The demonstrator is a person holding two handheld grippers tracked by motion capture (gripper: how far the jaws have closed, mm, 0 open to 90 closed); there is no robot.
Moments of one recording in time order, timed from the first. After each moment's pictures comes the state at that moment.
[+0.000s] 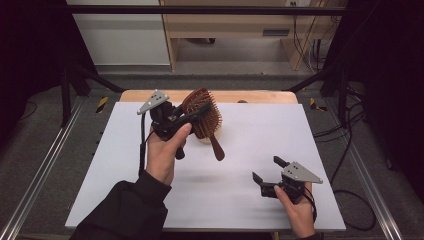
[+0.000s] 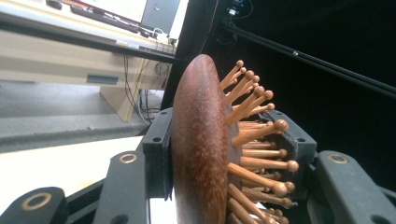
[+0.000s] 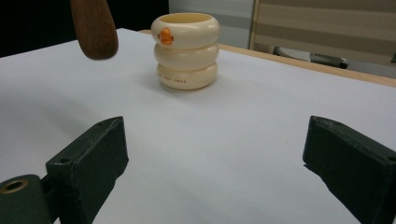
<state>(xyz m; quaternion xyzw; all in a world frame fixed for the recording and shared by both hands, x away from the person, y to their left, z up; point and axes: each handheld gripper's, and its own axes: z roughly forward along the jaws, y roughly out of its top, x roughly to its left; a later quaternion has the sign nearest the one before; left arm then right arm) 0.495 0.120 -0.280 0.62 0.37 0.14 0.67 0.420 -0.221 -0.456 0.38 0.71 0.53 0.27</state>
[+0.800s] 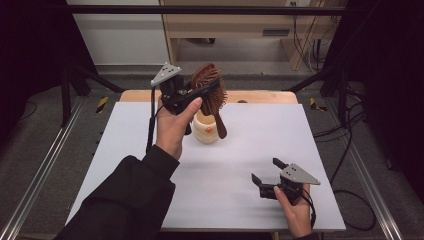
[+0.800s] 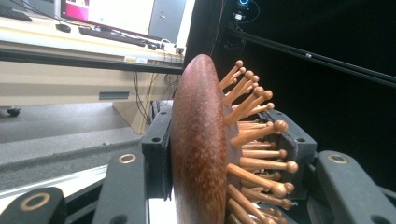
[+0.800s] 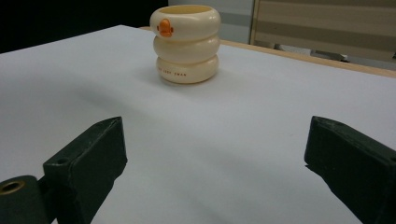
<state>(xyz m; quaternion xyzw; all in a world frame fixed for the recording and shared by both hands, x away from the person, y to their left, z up) 0.533 0.098 -0.245 0.63 0.36 0.17 0.66 0.420 -0.218 -0.467 0.38 0.71 0.53 0.27</state>
